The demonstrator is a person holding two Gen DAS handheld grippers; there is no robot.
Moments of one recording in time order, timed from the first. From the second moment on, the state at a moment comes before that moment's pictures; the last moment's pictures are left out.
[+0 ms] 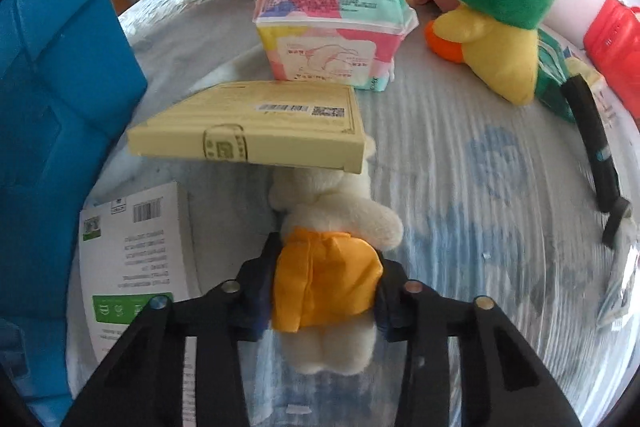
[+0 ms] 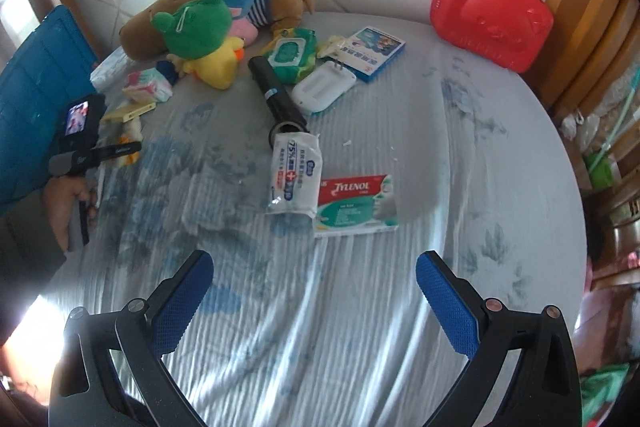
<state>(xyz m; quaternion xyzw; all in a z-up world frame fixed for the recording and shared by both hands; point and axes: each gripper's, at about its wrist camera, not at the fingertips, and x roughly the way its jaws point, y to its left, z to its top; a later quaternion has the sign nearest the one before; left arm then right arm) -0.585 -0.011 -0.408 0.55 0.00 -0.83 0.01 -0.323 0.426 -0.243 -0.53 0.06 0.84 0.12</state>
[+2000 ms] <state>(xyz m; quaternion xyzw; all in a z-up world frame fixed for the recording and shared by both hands) -0.389 -0.052 -0.136 0.41 0.02 -0.91 -0.01 -0.376 0.317 -0.199 -0.47 0.01 0.88 0.01</state>
